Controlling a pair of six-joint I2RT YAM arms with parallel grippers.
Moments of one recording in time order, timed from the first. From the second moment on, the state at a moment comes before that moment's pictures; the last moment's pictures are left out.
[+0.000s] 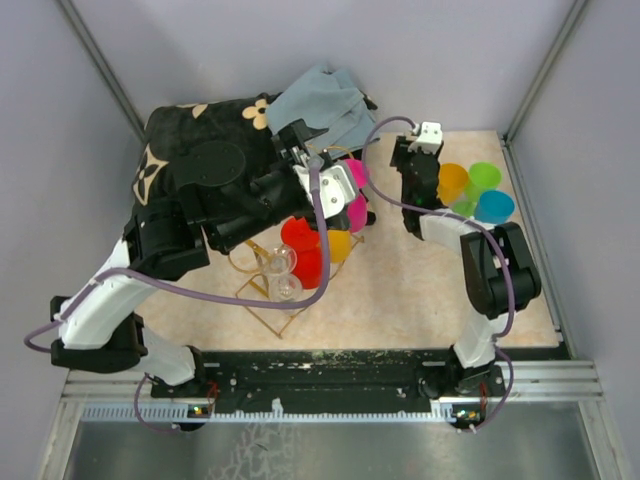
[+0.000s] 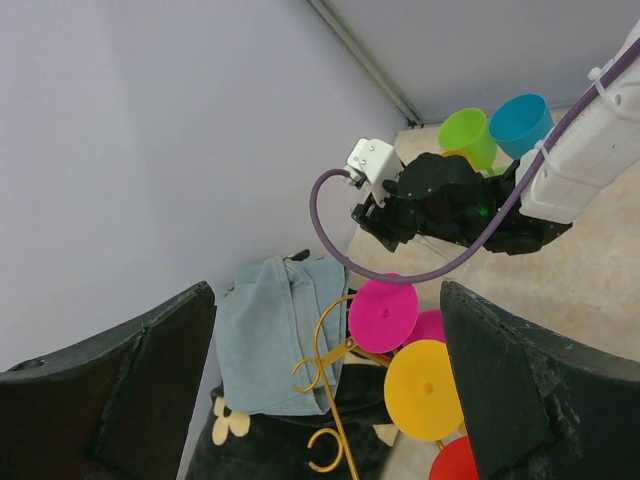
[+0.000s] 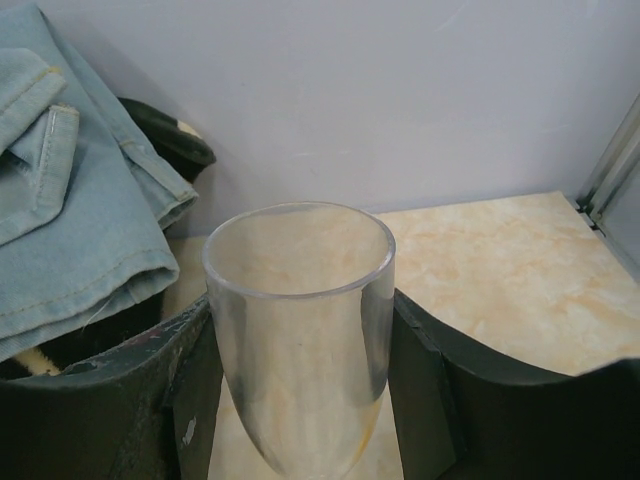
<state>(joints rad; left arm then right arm) -1.24 1.46 2.14 -0.70 -0.30 0.69 0.31 1.75 1.04 0.78 0.42 0.01</state>
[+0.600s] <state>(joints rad) -1.24 1.48 2.14 -0.74 -0.30 0.63 0.31 1.84 0.89 1.12 0.46 -0.06</state>
